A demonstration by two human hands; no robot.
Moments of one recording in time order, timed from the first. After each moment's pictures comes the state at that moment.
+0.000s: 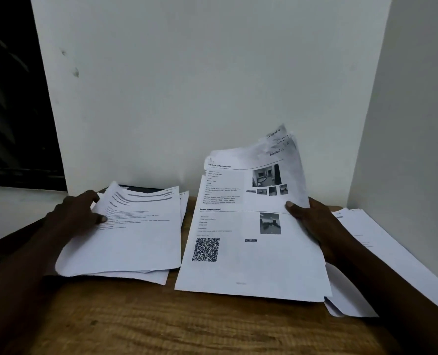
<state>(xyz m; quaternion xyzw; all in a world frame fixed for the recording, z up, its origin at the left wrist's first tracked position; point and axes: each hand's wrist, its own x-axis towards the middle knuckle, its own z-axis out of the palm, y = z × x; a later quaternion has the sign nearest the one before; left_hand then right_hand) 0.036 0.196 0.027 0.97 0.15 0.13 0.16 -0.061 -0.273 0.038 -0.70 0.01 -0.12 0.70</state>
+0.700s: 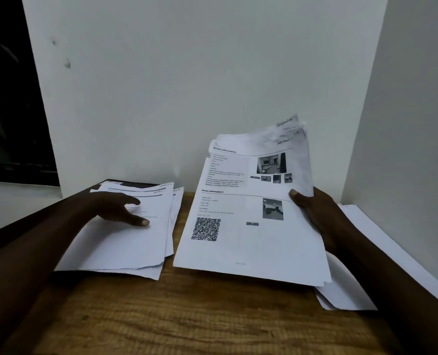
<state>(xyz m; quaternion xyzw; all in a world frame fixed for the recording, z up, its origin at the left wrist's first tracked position) 0.012 0.107 0.066 1.00 -0.02 -0.08 -0.01 -0.059 -0.285 0.045 -0.69 0.02 -0.14 0.71</state>
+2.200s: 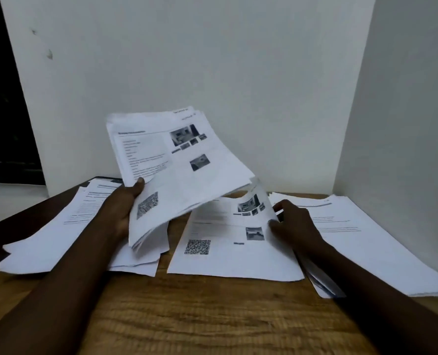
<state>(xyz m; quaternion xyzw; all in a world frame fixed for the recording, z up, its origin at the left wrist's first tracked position) -0.001 0.054 0.030 0.50 -0.03 -0.02 0.87 -0.048 -0.265 0.000 -0.92 0.08 -0.18 0.34</state>
